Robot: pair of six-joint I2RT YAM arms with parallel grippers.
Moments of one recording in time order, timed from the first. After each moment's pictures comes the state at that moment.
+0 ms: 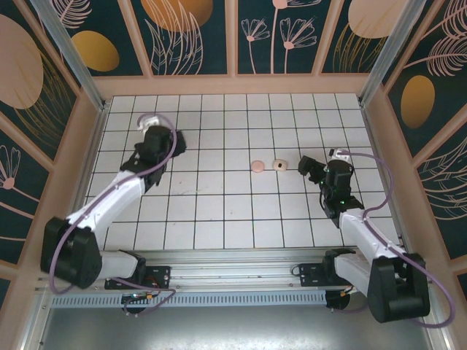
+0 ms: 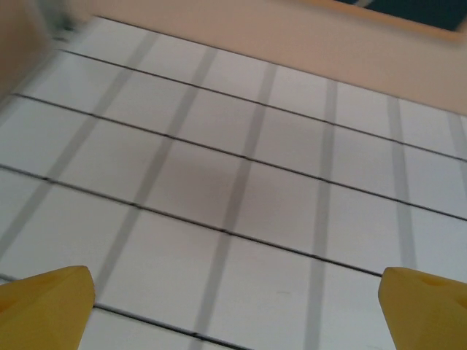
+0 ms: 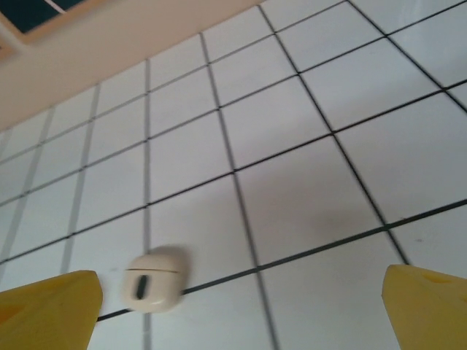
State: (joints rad) left arm -0.37 1.28 0.85 -0.14 -0.48 -0.46; right arm 0.14 1.04 0.39 0.21 0.10 0.40
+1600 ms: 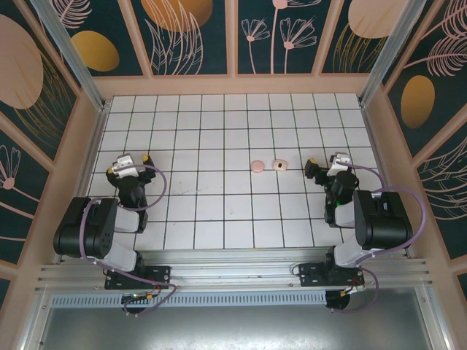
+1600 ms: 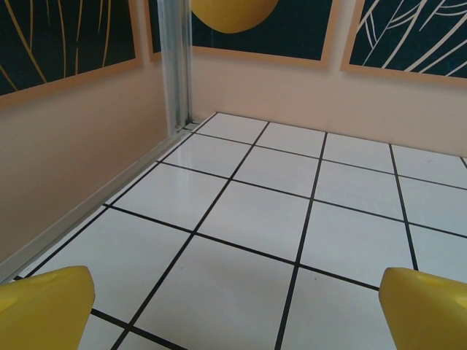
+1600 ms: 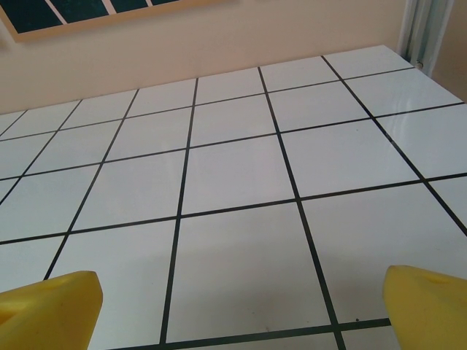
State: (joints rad) left arm -0.05 1.53 0.21 1.21 -0.37 -0.12; right arm -0.05 1.54 0.22 1.09 -0.08 0.13
